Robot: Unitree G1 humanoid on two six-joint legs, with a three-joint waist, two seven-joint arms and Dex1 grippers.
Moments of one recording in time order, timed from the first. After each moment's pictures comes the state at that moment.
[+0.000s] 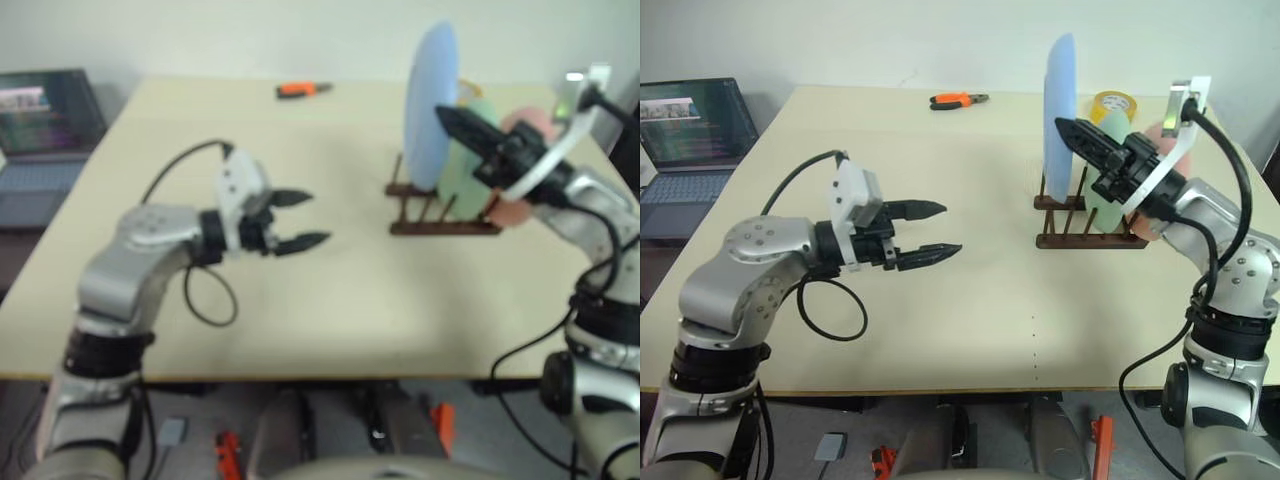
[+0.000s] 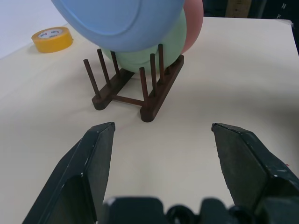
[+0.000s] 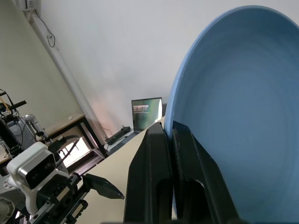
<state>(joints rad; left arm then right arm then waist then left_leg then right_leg) -0.53 0.69 -0.03 -0.32 -0.48 0.65 -0.93 -0.65 -0.49 -0.32 -0.21 1.11 0.91 0.40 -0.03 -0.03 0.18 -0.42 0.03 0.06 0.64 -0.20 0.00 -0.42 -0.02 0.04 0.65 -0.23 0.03</state>
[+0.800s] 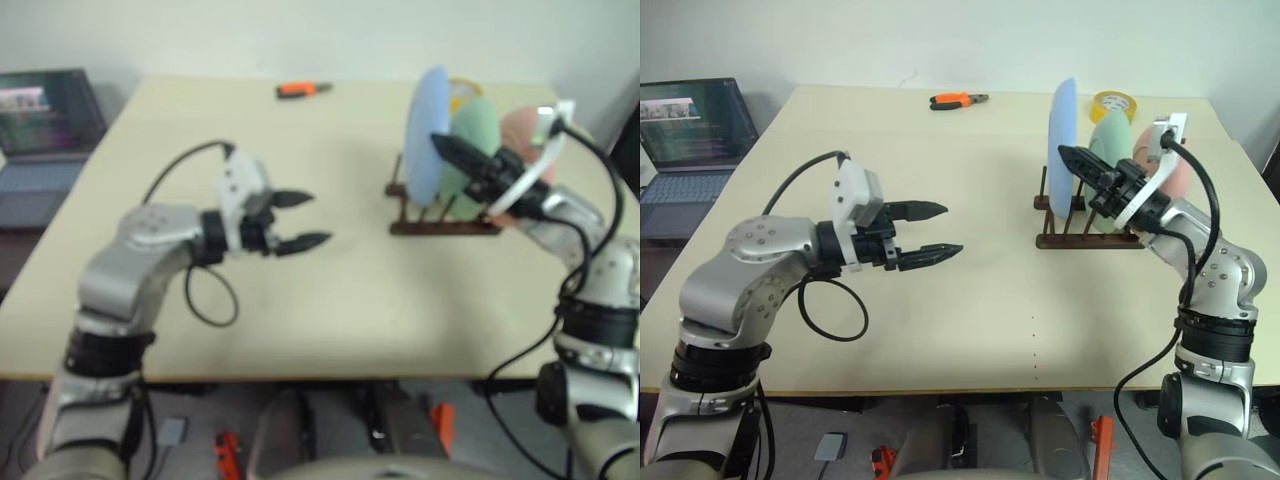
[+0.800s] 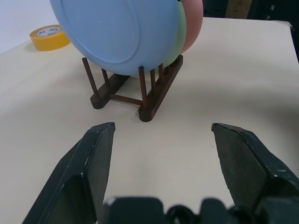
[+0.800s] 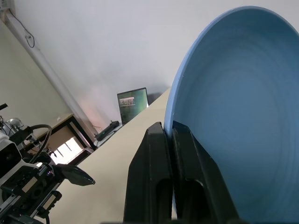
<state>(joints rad) -0.53 0.69 -0.04 -0.32 -0.49 0.67 -0.92 -0.61 -0.46 -0.29 -0.08 0.99 0.84 0.48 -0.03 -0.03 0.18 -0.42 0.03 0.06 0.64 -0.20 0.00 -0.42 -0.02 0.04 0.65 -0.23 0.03</state>
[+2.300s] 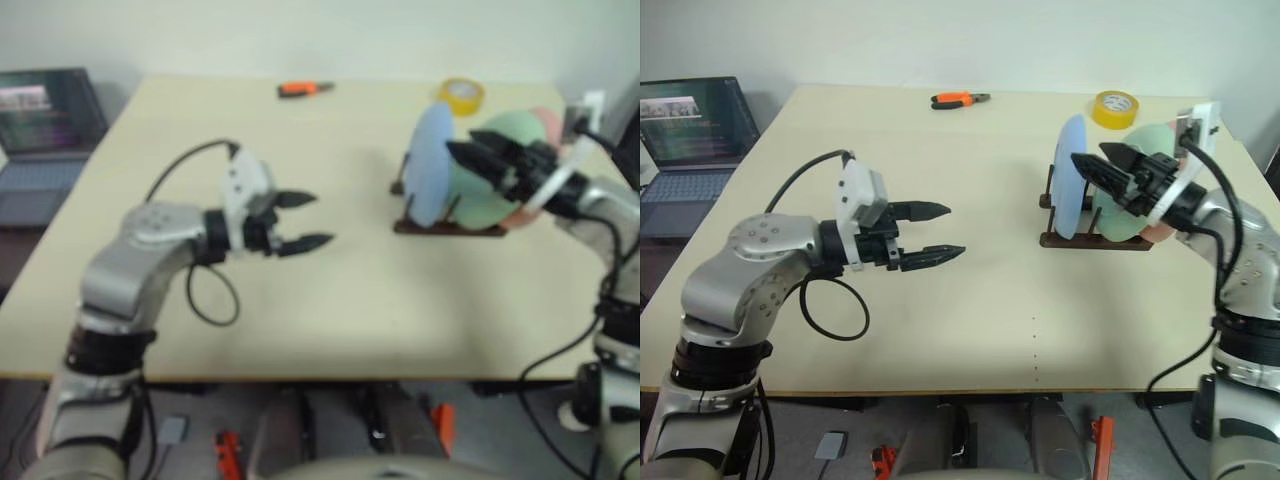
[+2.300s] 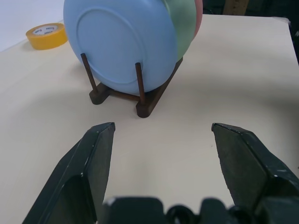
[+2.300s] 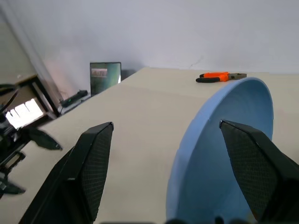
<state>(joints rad) -0.54 0.70 -0.06 -0.32 -0.48 0.67 -0.93 -0.56 -0.72 -0.34 -0.18 0.90 0.90 0.62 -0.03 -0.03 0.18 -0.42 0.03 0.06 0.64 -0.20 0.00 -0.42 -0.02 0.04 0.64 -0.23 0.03</state>
